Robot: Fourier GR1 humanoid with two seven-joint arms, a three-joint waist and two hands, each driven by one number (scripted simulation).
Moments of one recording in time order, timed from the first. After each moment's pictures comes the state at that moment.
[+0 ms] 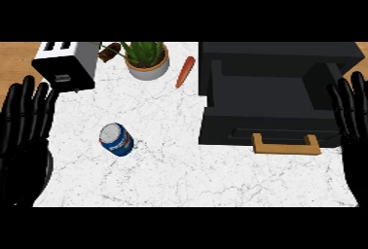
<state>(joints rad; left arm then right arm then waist) 0.00 0.08 -0.01 -2.10 -0.01 0.01 0.01 -0.03 -0.13 -0.01 -2.10 0.01 0.02 -0.01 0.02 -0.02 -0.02</state>
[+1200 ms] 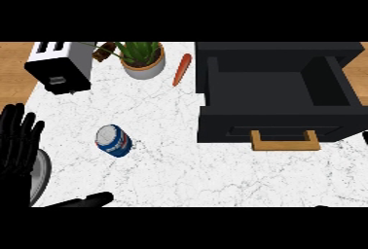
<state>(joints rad) 0.12 0.02 -0.09 -2.32 -0.28 0.17 0.56 0.27 -0.10 -0.21 -2.13 -0.14 0.06 0.11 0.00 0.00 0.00</state>
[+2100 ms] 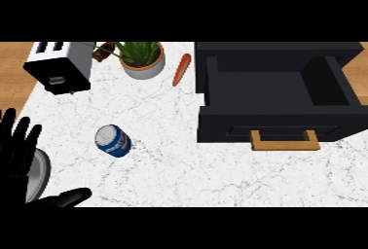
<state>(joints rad) 0.12 0.00 0.00 -2.32 -0.04 0.29 0.60 0.40 -0.12 -0.40 -2.16 -0.32 0.24 0.08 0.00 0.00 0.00</state>
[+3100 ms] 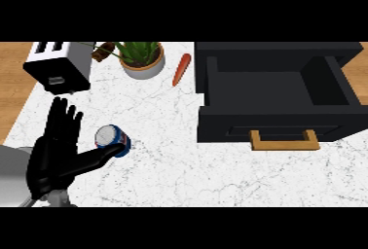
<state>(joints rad) 0.01 0.00 0.01 -1.85 0.07 0.35 0.31 0.43 -0.11 -0.58 -2.16 -0.42 0.40 0.10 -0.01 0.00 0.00</state>
